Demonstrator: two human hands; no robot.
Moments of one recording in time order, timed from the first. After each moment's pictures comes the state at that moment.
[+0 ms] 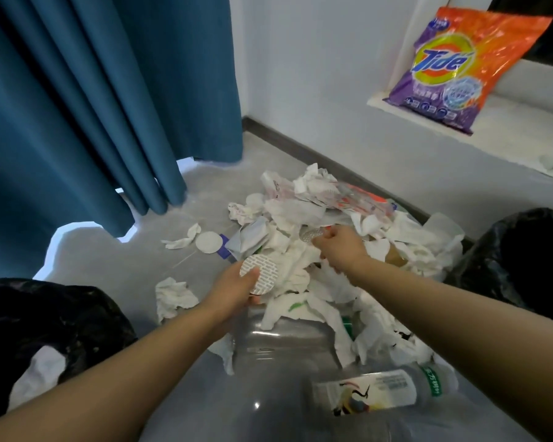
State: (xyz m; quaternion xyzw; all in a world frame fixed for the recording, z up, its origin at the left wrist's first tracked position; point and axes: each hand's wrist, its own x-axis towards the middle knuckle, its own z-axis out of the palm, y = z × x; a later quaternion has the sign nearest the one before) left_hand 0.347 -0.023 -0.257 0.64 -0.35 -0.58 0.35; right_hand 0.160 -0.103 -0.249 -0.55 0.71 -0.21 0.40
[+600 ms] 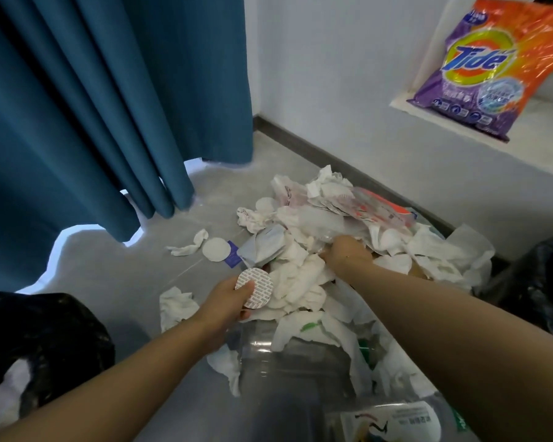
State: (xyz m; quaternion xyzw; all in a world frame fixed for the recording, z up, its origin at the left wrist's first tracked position) left_hand 0.372 -0.040 -0.268 0.67 -0.33 -0.59 0.31; right_hand 0.173 -0.162 -0.304 -0.61 0.75 0.03 0.24
